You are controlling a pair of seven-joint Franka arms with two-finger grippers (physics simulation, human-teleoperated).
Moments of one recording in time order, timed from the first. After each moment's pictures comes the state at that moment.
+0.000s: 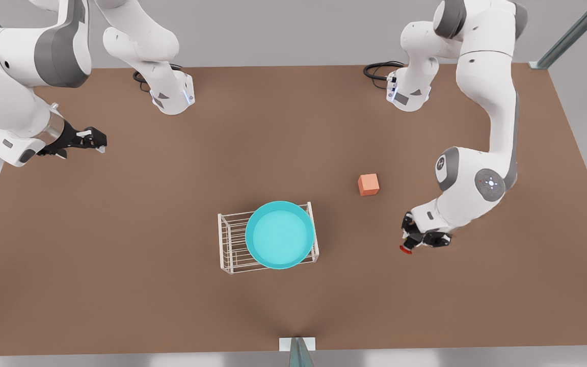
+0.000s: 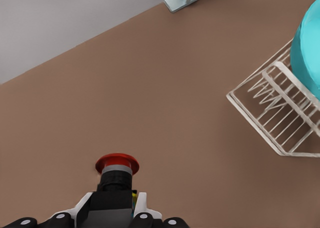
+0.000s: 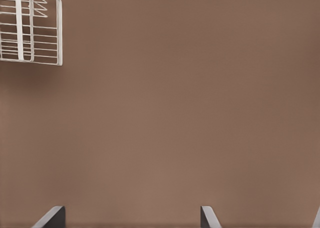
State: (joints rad) left arm -0.21 0.41 -0.05 -1.59 -0.18 2.18 0.39; right arm -0.10 0.03 0.16 -1.46 -0.08 1.33 -0.14
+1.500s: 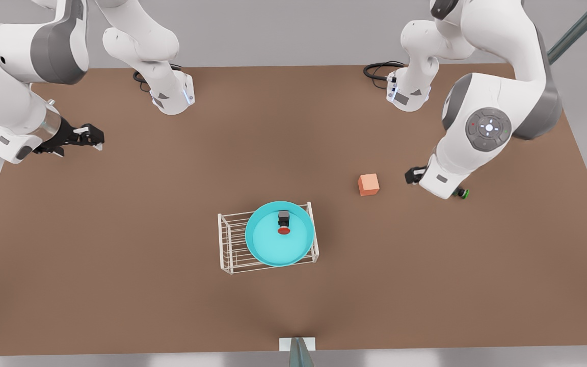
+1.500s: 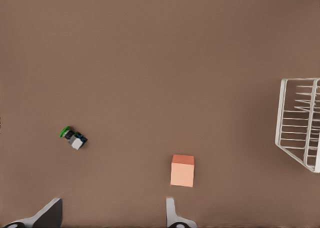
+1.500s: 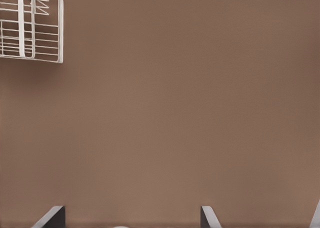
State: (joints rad) left arm -0.26 0.30 -0.08 -1.24 0.10 1.34 -0.46; right arm -0.07 0.02 0.12 -1.47 -0.07 1.32 -0.16
